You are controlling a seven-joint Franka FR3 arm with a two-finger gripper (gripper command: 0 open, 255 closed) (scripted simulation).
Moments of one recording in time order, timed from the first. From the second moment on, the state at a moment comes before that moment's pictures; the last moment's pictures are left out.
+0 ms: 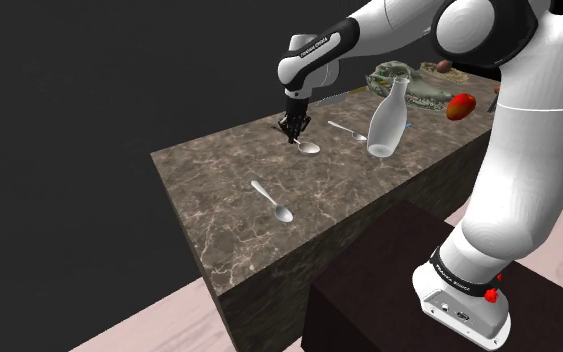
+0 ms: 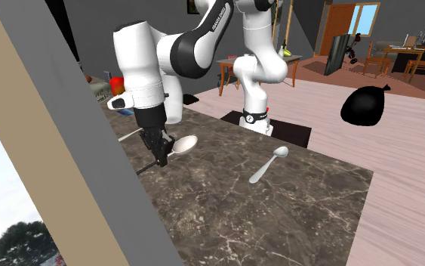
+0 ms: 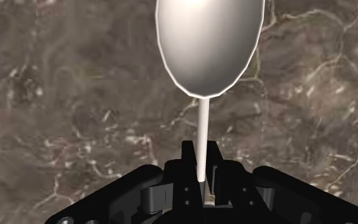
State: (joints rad) arm -0.07 0.31 -0.02 -1.90 0.14 2.19 -0.02
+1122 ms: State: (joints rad) arm -0.07 0.23 -0.02 -1.80 0.13 2.01 0.00
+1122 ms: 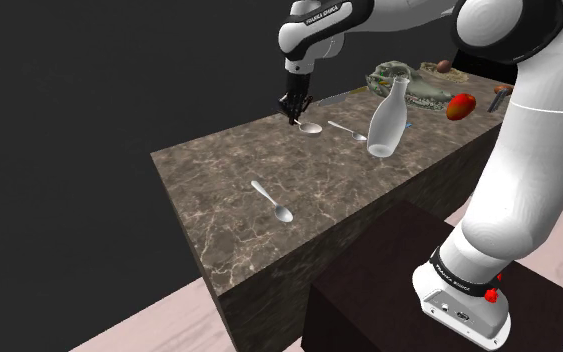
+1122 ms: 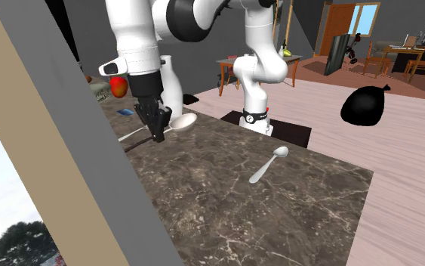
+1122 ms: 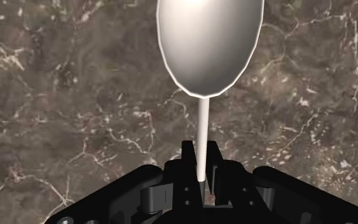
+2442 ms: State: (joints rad) arm -0.07 0.19 -0.02 -1.59 0.12 1.76 0.03
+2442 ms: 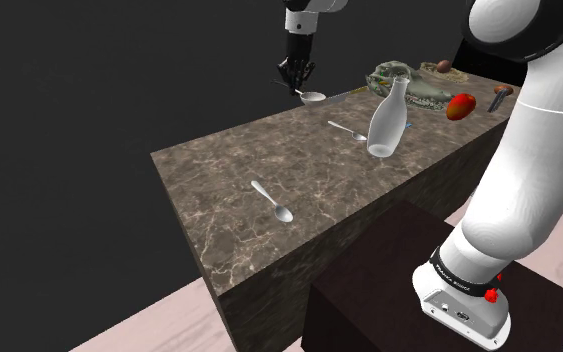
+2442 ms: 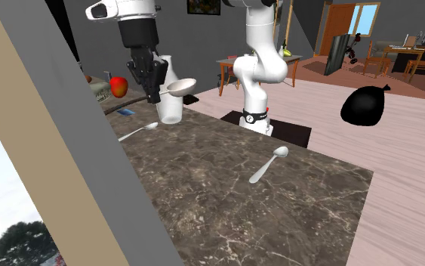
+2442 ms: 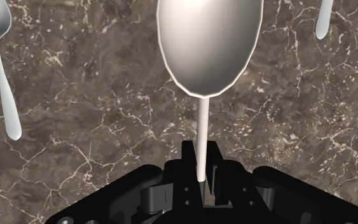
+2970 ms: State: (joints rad) arm -0.09 0.18 -0.03 -1.51 0.12 1.67 0.01
